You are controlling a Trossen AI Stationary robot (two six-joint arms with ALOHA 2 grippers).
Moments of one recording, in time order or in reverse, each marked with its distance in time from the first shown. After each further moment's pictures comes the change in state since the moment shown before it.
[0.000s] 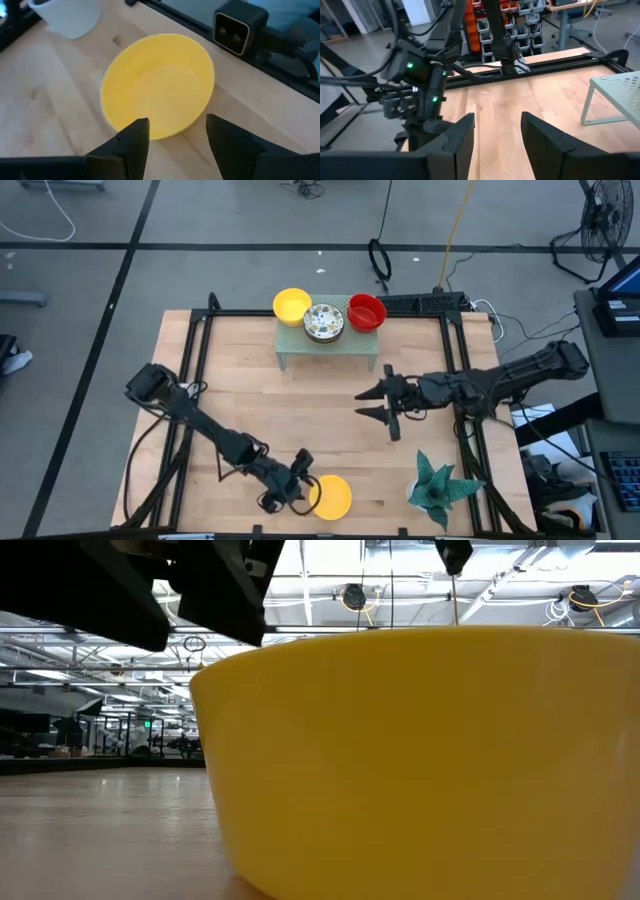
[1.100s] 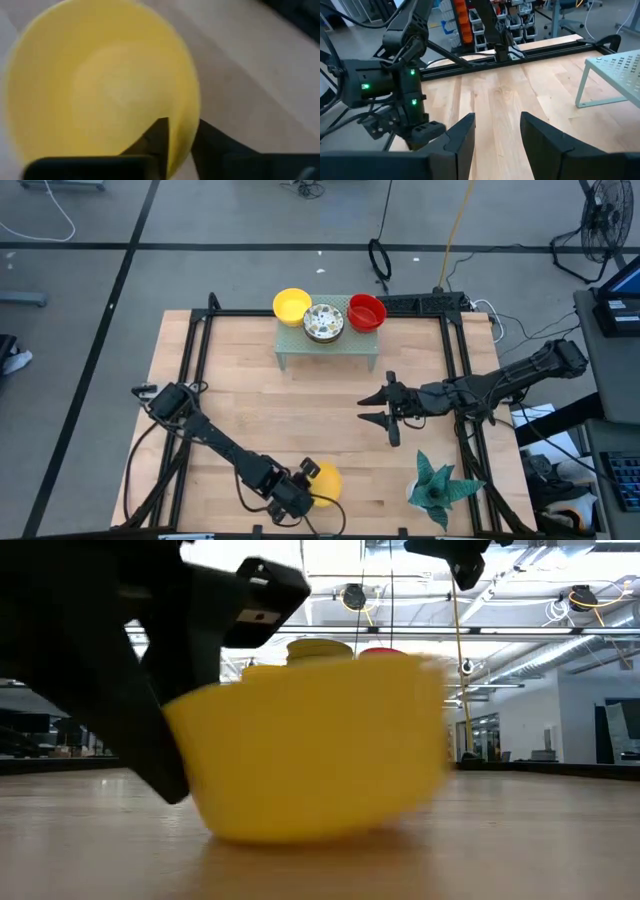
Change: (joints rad) left arm -0.041 0.238 0.352 -0.480 -0.086 -0.107; right arm 0.061 0.000 -0.066 0.008 0.098 0.034
